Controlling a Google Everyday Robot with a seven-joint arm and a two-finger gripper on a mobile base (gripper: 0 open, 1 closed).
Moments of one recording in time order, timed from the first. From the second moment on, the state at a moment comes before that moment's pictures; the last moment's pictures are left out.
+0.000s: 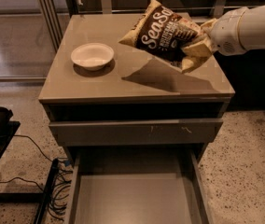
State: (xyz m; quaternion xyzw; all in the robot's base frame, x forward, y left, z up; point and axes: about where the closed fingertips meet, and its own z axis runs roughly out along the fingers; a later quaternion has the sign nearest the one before) arm 0.640 -0.175 0.954 -0.49 0.71 0.02 0.50
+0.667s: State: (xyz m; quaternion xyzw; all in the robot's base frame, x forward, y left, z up) arm 0.678 -0.169 0.926 -0.44 0.74 0.05 0.50
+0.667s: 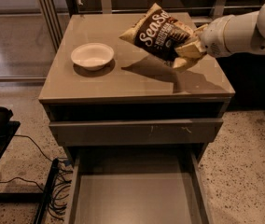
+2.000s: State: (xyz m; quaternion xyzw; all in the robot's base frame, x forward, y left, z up) arm 0.703 -0.172 0.892 -0.40 0.75 0.09 0.52
